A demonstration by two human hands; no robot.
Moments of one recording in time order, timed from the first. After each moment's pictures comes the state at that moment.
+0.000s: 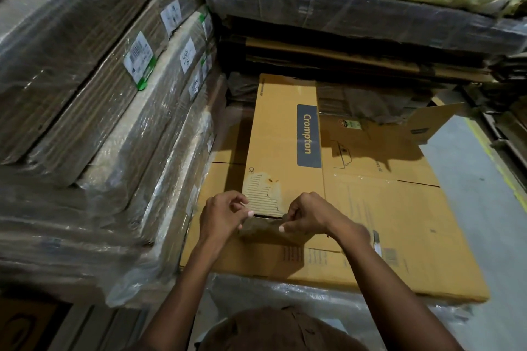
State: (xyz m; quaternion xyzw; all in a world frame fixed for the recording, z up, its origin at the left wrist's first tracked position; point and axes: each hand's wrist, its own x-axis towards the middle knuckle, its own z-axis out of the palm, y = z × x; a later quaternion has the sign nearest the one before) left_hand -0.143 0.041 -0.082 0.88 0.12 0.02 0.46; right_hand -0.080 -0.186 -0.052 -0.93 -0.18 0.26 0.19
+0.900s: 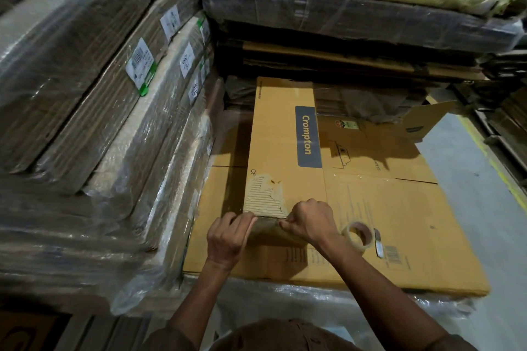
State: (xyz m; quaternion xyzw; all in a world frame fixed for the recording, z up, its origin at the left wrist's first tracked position) left_hand -0.155 0.042 -0.164 0.89 -0.12 0.43 0.09; right_hand -0.100 -0.171 -0.086 -0.99 -0.15 0.05 -0.01
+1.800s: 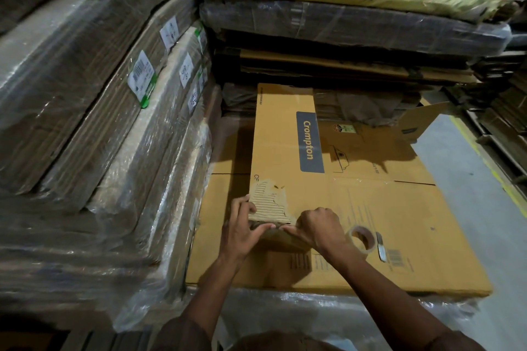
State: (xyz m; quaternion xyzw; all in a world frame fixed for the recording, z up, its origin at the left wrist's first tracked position) left_hand -0.120 0.035 -0.154 0.90 -0.03 0.14 0.42; right_hand -0.101 -0.176 -0.089 -0.99 -0.13 0.05 -0.02
